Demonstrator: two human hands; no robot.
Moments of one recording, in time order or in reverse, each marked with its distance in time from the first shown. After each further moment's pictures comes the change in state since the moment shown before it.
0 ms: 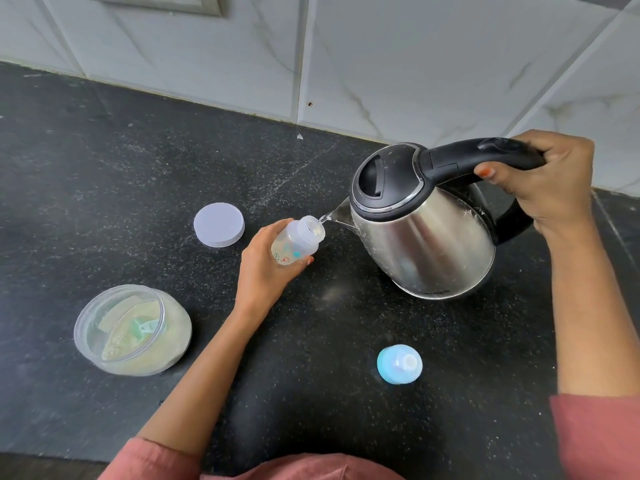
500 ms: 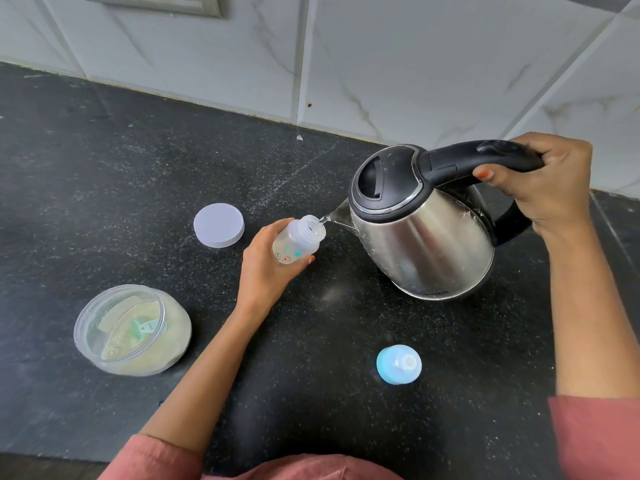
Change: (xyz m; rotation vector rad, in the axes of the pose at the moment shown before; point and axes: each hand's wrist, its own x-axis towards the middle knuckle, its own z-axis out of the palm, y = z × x) left_hand 0.002 0.001 0.002 -0.024 -0.008 -0.015; right_hand -0.002 -0.002 0.001 -0.001 -0.008 -0.009
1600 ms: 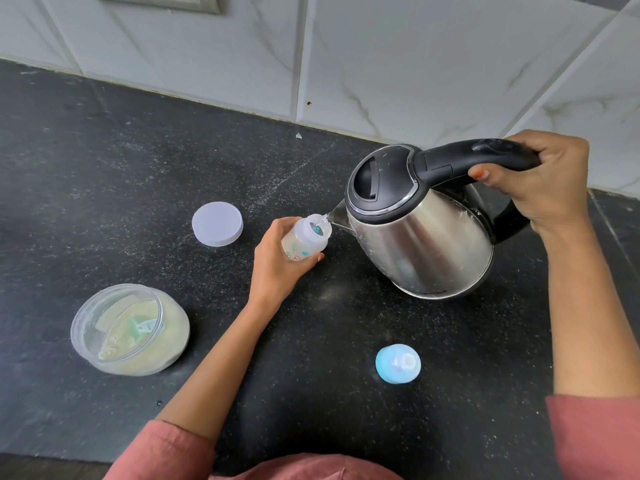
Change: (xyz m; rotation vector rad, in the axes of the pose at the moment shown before) left_hand 0.005 -0.002 0.017 -0.090 -0.019 -0.008; right_hand 0.001 -0.001 0.003 0.000 -0.011 -0.022
